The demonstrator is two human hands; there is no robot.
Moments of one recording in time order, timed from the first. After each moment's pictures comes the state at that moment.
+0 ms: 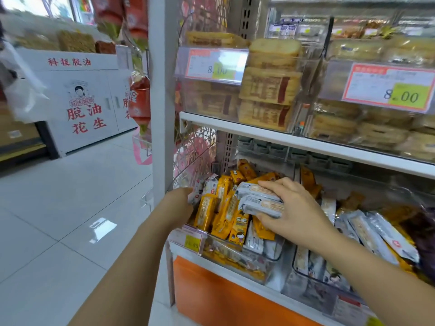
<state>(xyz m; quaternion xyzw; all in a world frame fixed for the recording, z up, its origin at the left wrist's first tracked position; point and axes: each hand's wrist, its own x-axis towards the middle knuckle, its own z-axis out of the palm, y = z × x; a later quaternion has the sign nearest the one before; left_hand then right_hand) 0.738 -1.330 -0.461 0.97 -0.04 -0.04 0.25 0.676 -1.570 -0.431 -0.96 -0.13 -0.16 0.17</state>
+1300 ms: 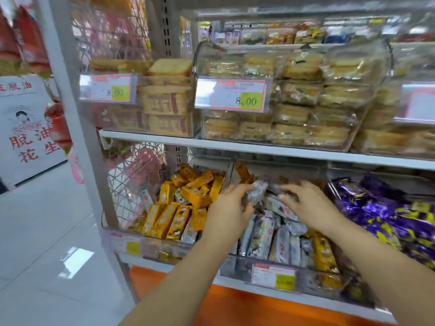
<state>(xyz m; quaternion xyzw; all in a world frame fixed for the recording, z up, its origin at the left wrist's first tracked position) 0.653 -1.533 -0.438 0.88 -0.28 0.13 0.37 0.623 -1.725 -0.427 -0.98 0.08 -0.12 0.16</state>
